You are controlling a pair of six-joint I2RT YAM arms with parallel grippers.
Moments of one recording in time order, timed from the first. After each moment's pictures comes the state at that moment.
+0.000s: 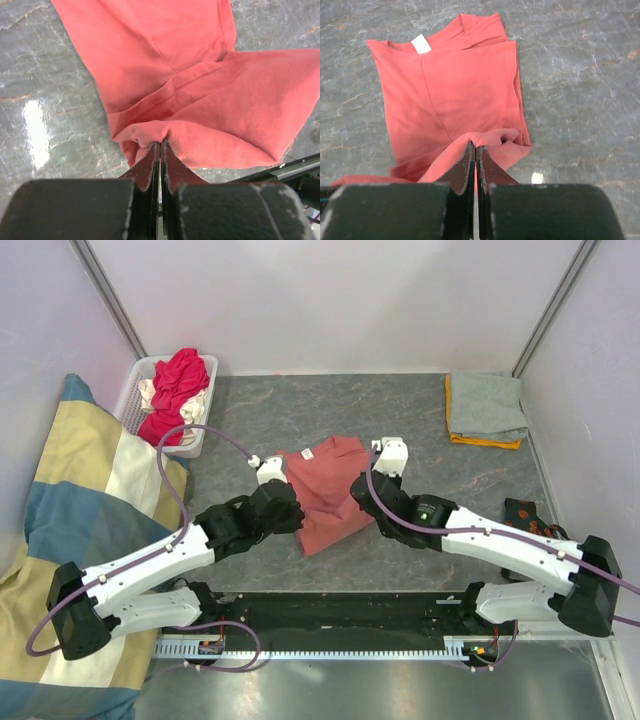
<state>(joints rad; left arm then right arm) -0.96 1.04 0.81 -0.53 -0.38 -0.87 1.06 1.22 0.98 -0.47 0.78 0.72</state>
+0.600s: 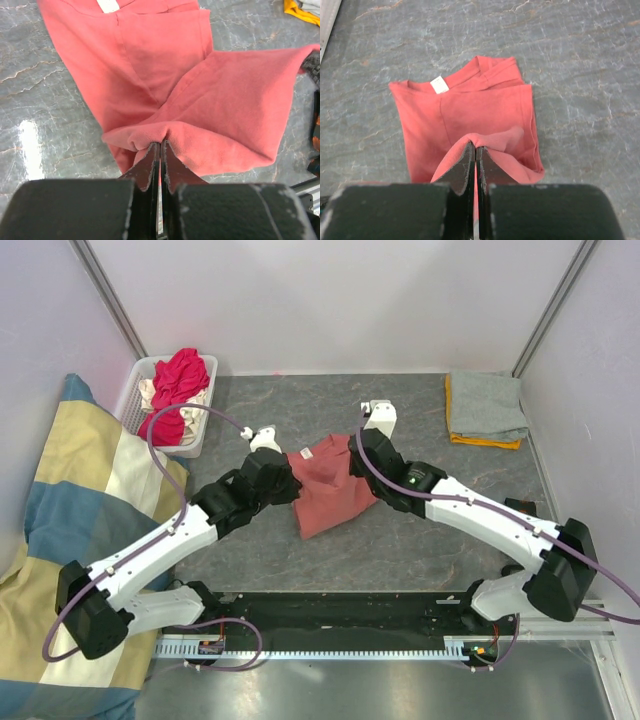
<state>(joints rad) -0.77 1.12 0.93 -0.46 -0.29 -0.74 0.88 1.39 1.17 -0.33 0.62 0.53</state>
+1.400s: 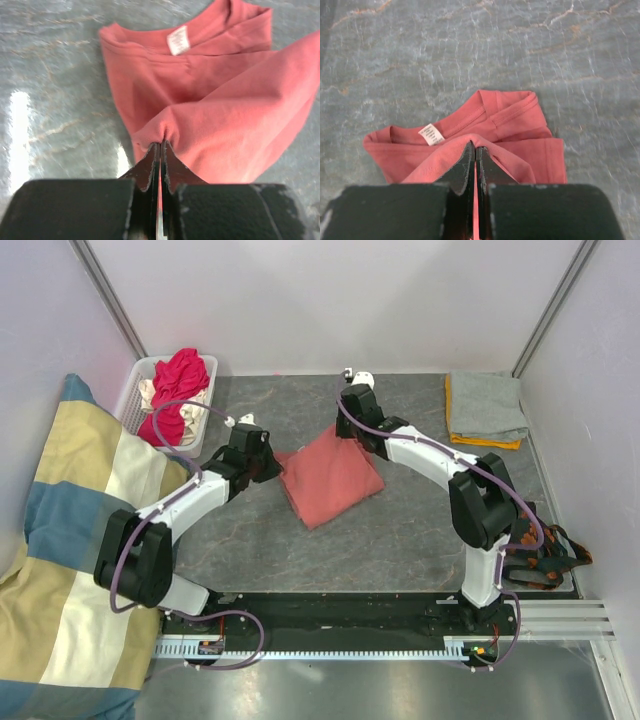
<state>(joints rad) -0.40 1.43 0.89 -0.18 -0.04 -0.67 0.60 1.91 1.49 -0.15 0.25 0.43</state>
